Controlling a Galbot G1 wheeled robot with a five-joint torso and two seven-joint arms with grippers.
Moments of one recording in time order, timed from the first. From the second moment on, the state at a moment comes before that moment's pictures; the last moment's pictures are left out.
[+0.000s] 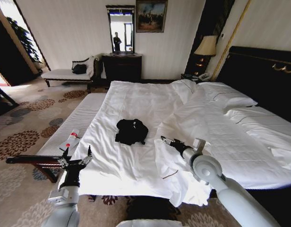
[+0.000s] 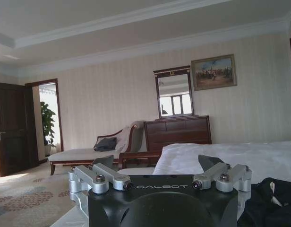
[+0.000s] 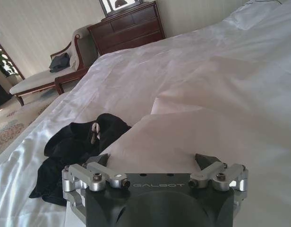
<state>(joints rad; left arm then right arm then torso) 1.79 -1.47 -0.73 -2.32 -0.11 -0.09 -0.10 -1.08 0.82 0.21 2.16 1.26 -0.43 0.63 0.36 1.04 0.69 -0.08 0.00</state>
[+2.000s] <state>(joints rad) 1.74 -1.46 -0.72 -2.29 -0.13 -0.09 -0.11 -1.45 0.96 0.78 2.38 1.21 -0.40 0.61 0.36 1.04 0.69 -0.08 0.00</state>
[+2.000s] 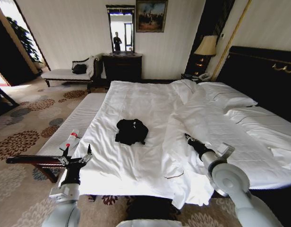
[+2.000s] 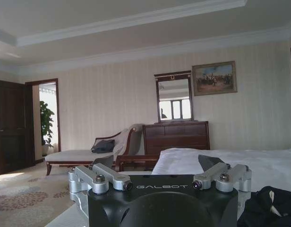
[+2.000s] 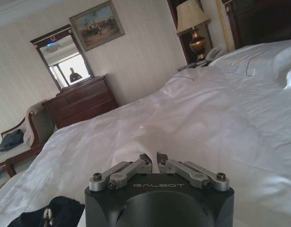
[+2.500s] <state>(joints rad) 1.70 -1.45 -0.70 -2.27 -0.14 -0.09 -0.11 -1.57 0.95 1.27 2.43 1.31 -0.38 0.72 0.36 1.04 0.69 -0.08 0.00</state>
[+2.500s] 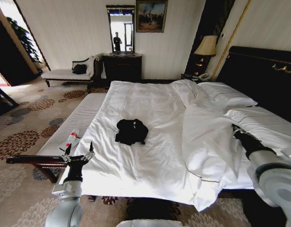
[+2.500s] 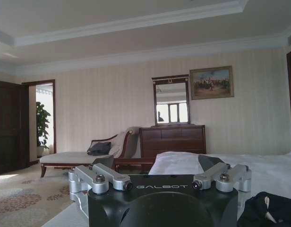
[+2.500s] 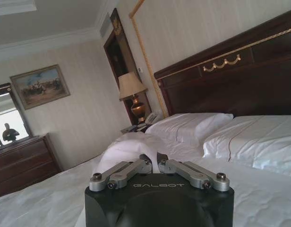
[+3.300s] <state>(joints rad) 1.64 -1.45 -0.70 -2.21 -0.18 -0.09 -0.11 -1.56 0.91 1.44 1.86 1.02 -0.23 0.64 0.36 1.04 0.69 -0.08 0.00</state>
